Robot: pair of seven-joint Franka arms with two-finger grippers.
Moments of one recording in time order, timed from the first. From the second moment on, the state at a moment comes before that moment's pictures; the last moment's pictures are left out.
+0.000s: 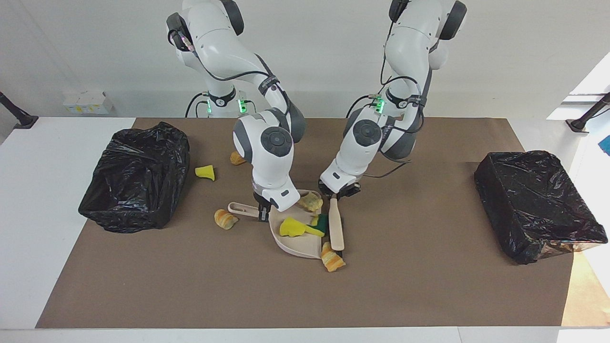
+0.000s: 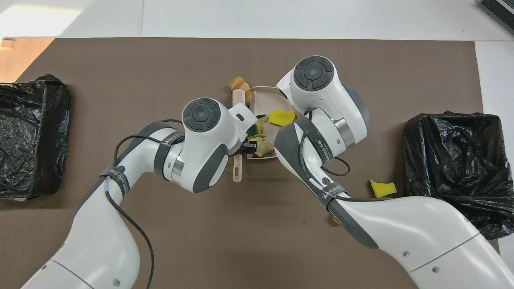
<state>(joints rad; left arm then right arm) -0.47 0.44 -0.18 -1.74 -0.11 2.20 -0.42 0.29 0.57 0.15 -1.43 -0.27 1.90 -0.99</state>
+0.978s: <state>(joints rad) -0.38 0.32 -0.12 -1.72 -0.11 2.00 -0.36 0.28 0.57 0.15 -1.43 -0.27 1.90 -0.99</state>
